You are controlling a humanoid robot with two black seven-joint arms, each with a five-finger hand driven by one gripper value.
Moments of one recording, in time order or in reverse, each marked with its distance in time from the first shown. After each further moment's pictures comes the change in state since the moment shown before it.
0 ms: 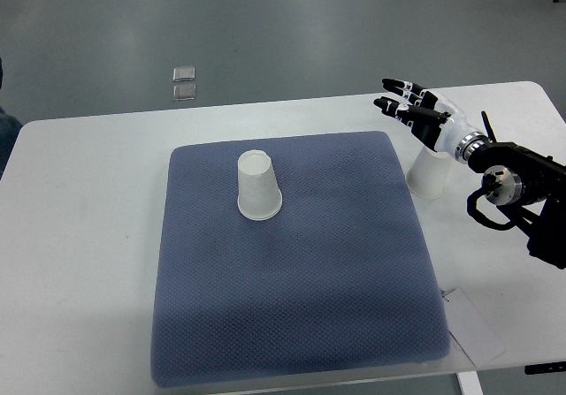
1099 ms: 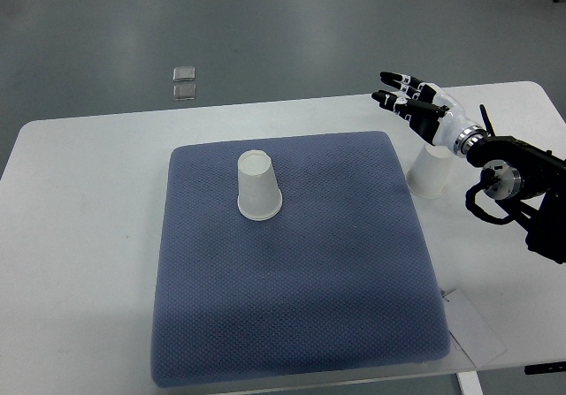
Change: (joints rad) left arm 0.000 0.000 0.002 0.010 -0.002 0.000 0.000; right arm 0.020 0.002 0.001 0.000 0.000 0.005 0.001
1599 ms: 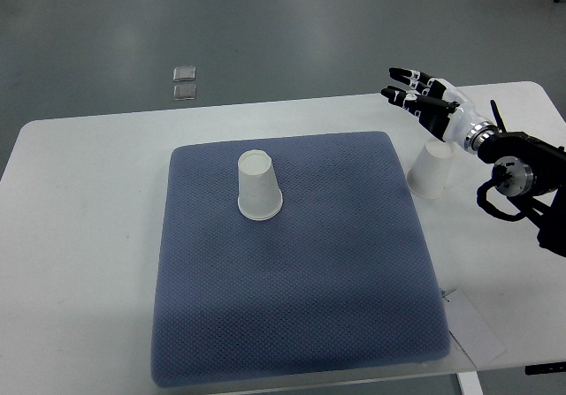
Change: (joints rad) left arm 0.000 0.000 0.000 0.000 0.000 0.000 0.000; right arm 0.002 -0.046 -0.004 0.005 -0.009 0.026 0.000
